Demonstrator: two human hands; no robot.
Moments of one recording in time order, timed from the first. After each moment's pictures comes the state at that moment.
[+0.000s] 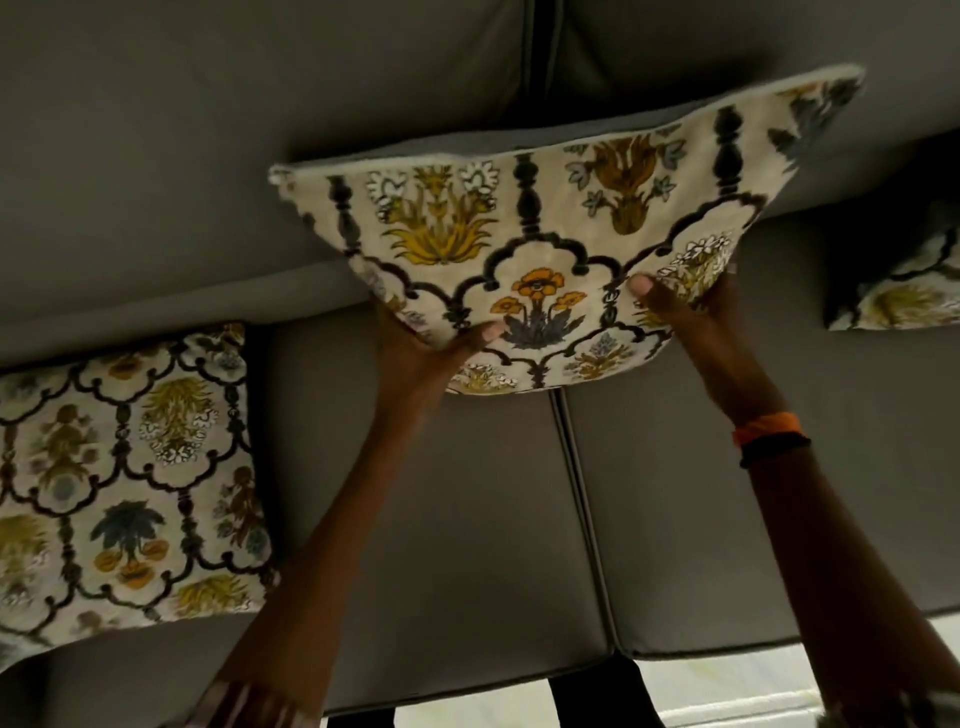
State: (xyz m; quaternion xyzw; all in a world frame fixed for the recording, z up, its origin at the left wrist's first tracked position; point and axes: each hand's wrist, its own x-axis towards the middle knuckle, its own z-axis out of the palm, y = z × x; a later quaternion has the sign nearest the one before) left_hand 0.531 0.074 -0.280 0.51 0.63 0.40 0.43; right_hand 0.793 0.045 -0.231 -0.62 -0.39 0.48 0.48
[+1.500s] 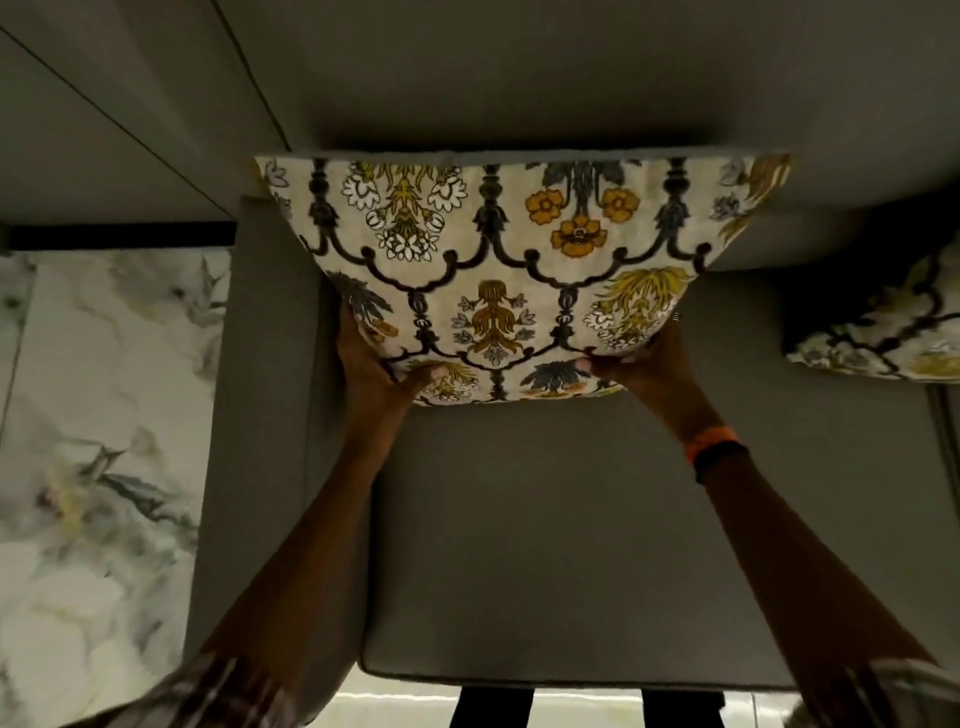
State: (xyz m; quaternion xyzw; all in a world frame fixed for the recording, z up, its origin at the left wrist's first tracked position) left_hand -0.044 0.005 -0.325 0.47 0.67 0.42 0.39; right_hand 0.267 0.037 -0.311 -0.61 -0.49 0.51 0.35
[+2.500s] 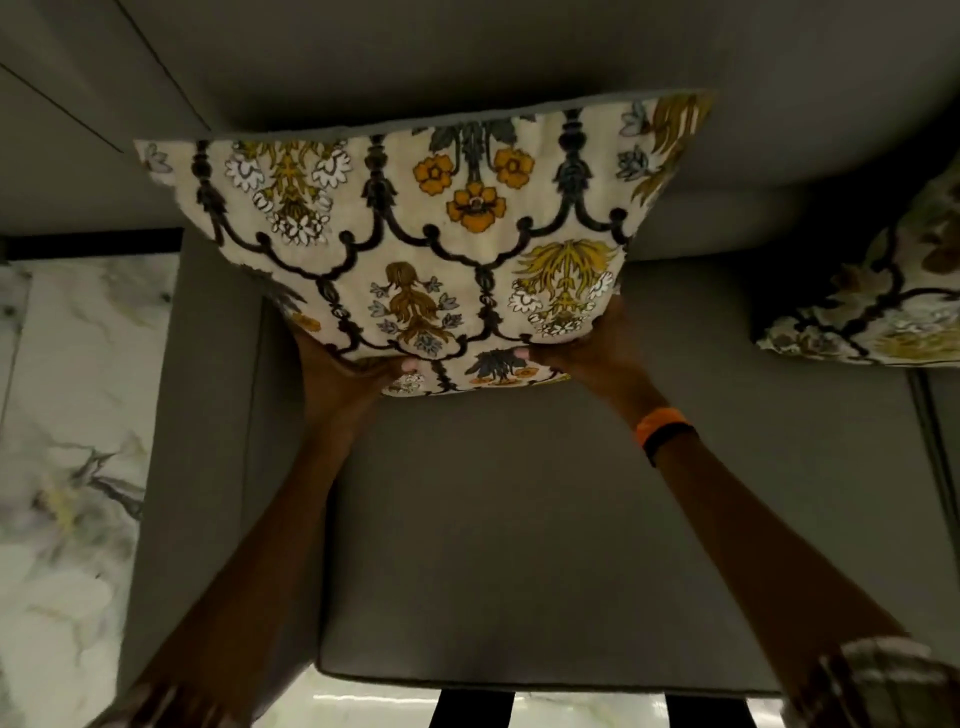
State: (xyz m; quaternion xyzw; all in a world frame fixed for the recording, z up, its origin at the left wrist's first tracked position) left_hand -0.012 0.008 -0.331 0.46 0.72 0.38 0.35; right_hand 0.273 0.044 -0.323 -0.65 -0.49 0.48 0.32
